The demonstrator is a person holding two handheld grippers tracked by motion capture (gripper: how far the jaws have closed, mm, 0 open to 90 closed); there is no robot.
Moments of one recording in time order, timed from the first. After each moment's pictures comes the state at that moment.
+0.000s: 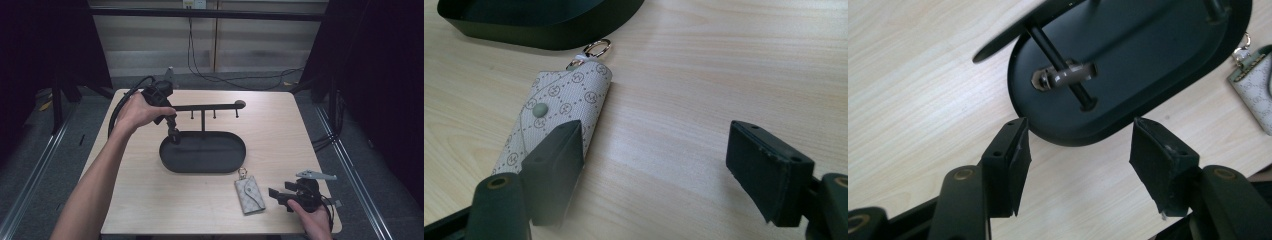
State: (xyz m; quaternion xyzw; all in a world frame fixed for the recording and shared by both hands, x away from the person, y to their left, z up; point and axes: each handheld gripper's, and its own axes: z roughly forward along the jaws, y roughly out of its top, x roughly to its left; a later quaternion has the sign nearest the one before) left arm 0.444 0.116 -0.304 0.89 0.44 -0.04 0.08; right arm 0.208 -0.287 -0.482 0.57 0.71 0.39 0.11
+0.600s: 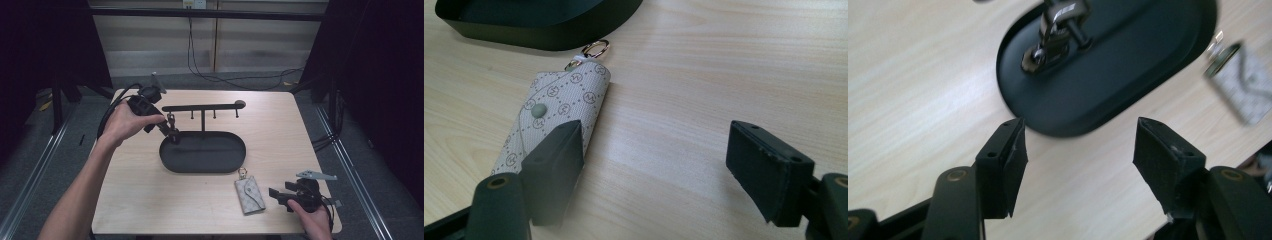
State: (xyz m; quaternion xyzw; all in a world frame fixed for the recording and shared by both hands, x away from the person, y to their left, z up) left arm 0.415 0.149 -0.305 0.88 0.45 -0.04 0.16; right arm 0.207 -0.287 -0.482 0.57 0.71 0.39 0.12
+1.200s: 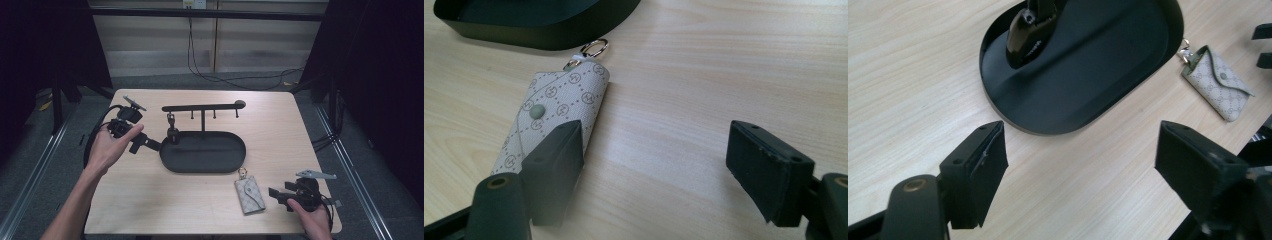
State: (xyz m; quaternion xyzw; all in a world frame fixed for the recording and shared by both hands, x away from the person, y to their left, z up) left arm 0.371 0.200 -0.342 0.87 0.41 -0.03 0.28; right arm 0.209 -0.288 -0.483 0.58 0.71 0.38 0.11
